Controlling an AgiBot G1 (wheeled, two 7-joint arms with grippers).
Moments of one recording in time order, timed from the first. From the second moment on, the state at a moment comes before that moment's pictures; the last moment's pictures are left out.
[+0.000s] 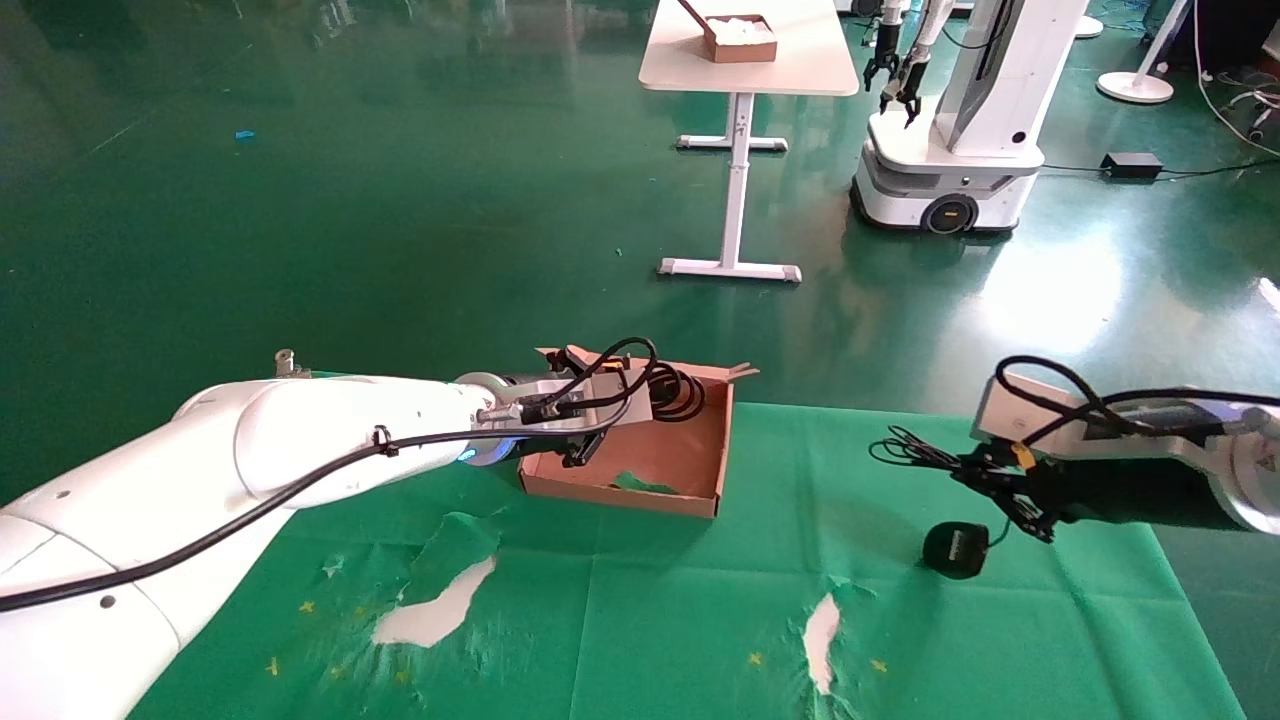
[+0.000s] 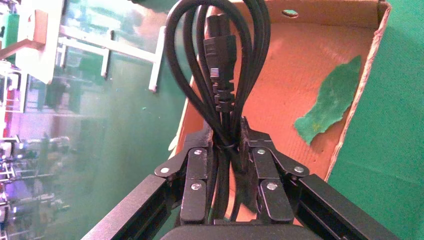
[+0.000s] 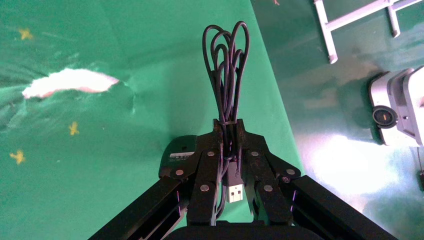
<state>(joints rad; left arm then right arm) -1.66 1.37 1.09 -0.55 1.84 0.59 -0.13 1.50 -0.74 -0.60 1.26 -1.95 -1.26 0.54</state>
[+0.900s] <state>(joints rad) -1.76 1.35 1.29 -0.41 1.67 0.49 -0.26 1.55 -0.78 -0.59 1.27 -1.91 -1.26 0.48</state>
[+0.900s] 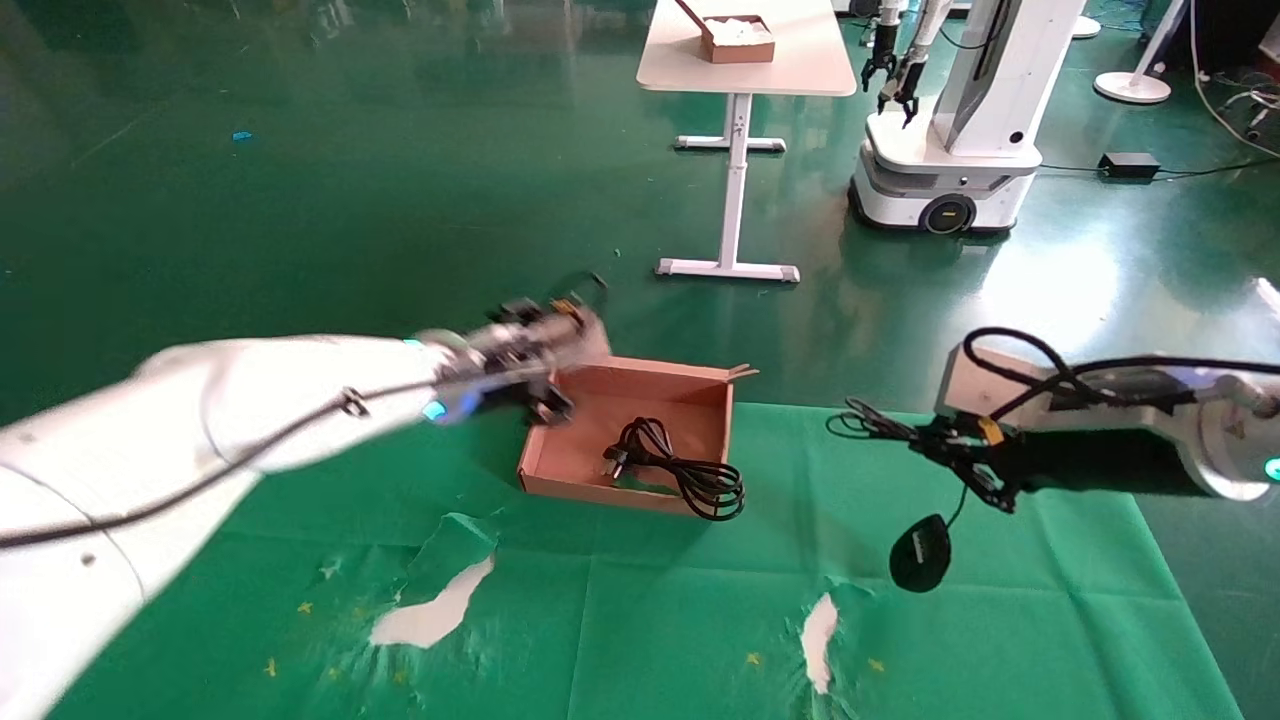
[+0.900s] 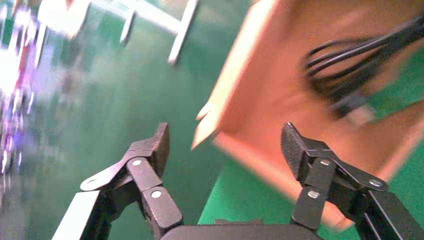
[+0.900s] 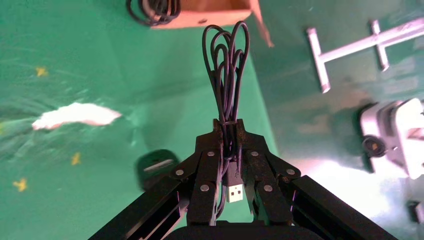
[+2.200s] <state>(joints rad) -1.85 1.32 1.25 -0.08 1.60 0.51 -0.15 1.72 -1.37 -0.88 0.63 -1.85 -0.87 -0.02</state>
